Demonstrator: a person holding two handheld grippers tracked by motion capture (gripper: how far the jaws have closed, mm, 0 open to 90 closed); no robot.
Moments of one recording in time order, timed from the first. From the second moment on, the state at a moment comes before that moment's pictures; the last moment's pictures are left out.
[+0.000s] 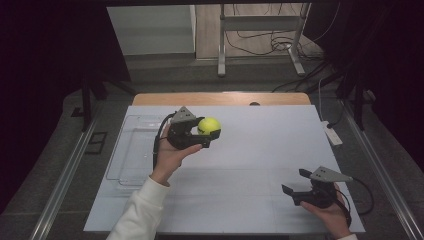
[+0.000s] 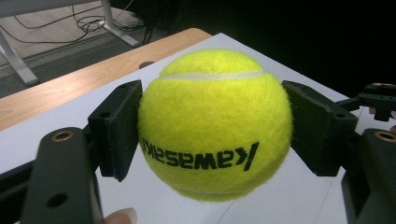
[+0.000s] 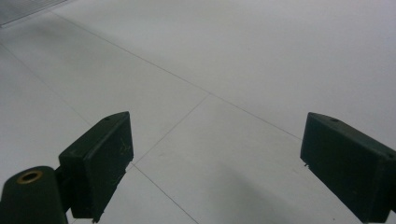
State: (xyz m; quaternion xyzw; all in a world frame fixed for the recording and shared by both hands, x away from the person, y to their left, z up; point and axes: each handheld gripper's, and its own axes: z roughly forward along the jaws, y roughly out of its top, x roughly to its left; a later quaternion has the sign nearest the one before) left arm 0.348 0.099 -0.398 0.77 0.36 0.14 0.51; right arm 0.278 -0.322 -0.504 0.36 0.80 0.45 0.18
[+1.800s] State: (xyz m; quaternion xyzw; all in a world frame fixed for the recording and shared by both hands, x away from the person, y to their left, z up) left arm 0.364 0.155 -0.399 0.73 0.43 0.20 0.50; right arm 0.278 -0.322 -0.504 0.36 0.80 0.45 0.18
